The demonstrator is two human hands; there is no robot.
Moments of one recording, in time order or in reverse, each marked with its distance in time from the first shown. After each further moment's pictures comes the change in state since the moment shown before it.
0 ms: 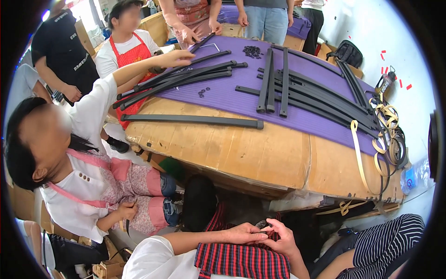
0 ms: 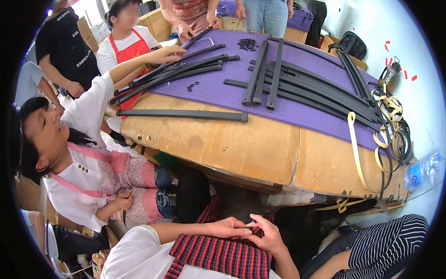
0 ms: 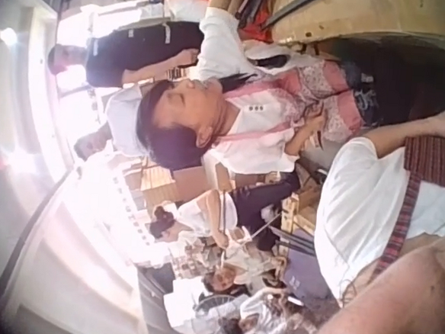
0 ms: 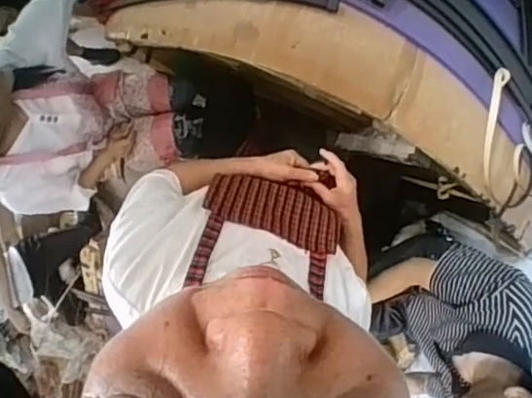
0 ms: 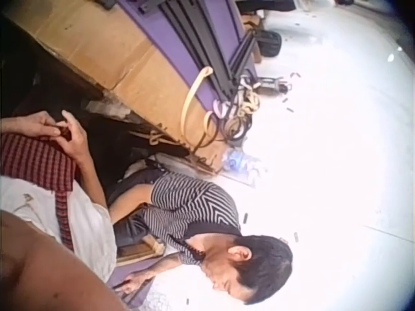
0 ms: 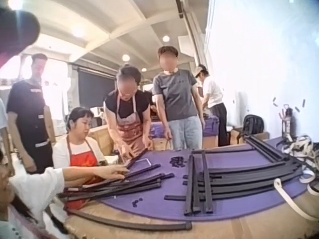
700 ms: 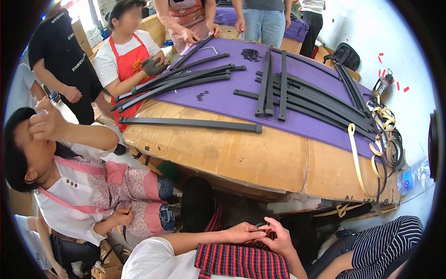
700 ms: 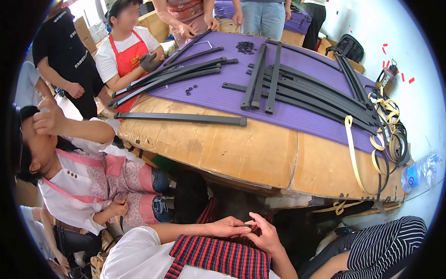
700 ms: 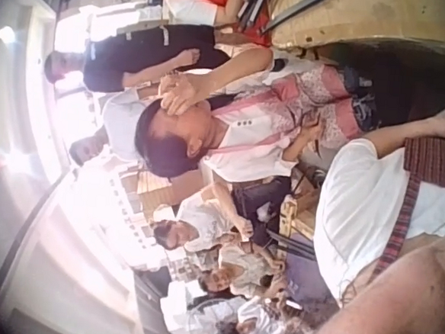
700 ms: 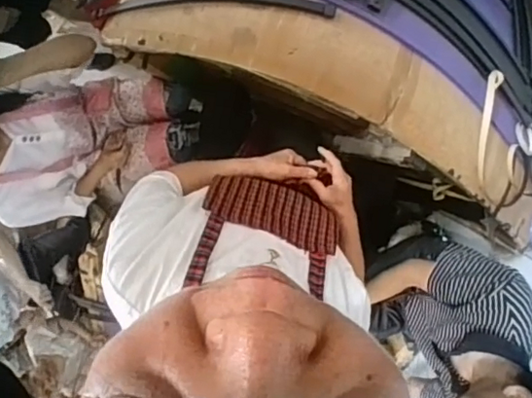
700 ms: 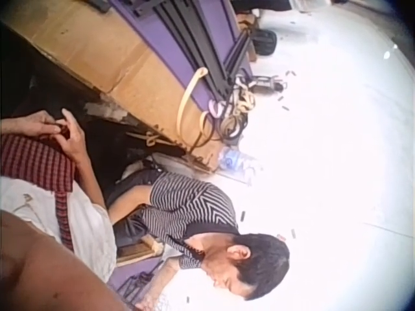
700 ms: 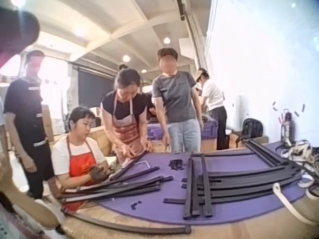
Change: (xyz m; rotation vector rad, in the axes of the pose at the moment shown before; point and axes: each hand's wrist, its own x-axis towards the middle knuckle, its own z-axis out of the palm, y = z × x) left_hand 0.009 -0.004 -0.015 0.049 0.055 -0.065; right_hand 0.009 0.008 0.007 0.009 0.021 0.081
